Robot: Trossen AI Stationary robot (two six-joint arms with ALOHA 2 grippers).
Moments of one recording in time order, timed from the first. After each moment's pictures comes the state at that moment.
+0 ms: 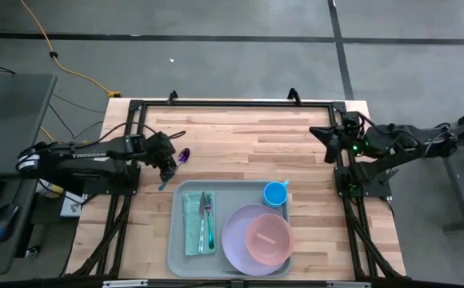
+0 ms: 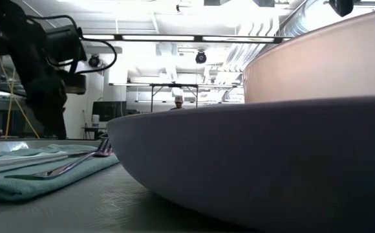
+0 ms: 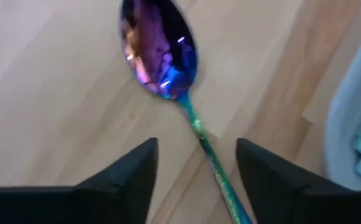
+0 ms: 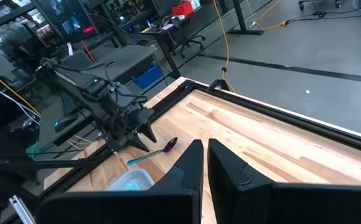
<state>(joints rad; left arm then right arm) 0.37 0.89 0.36 -0.54 0.06 -0.22 0.24 0.66 0.96 -0.61 0.67 0.68</state>
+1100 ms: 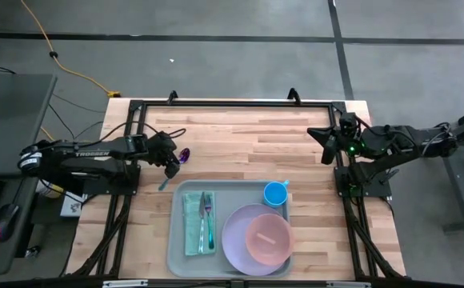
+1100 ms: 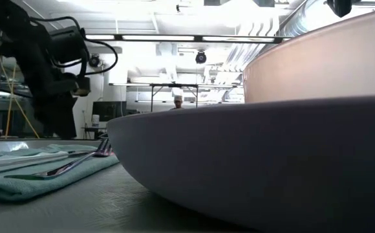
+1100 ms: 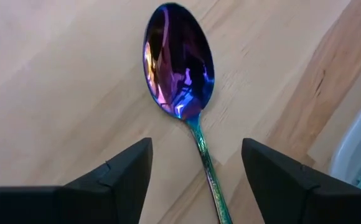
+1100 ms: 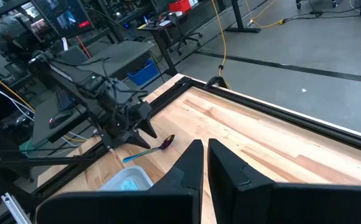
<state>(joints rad) 0.37 0.94 0.36 -0.47 0.01 -0.37 0.24 0.67 0.96 -0.61 0.68 0.68</state>
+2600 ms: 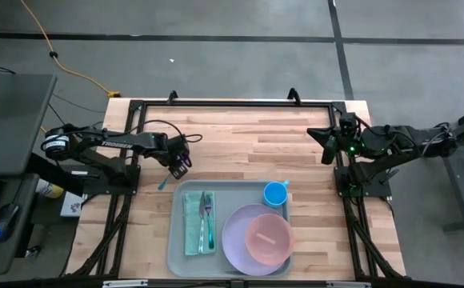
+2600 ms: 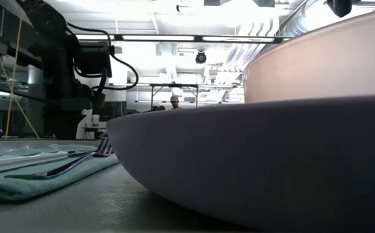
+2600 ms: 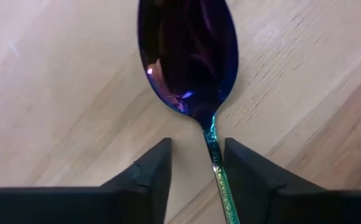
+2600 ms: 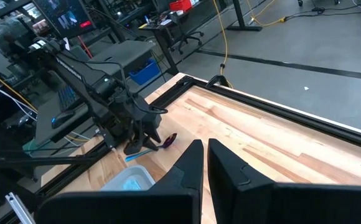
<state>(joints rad) 0.32 1.36 0.53 -0.58 -0.08 -0.42 0.24 0.67 0.96 -0.61 0.67 0.69</state>
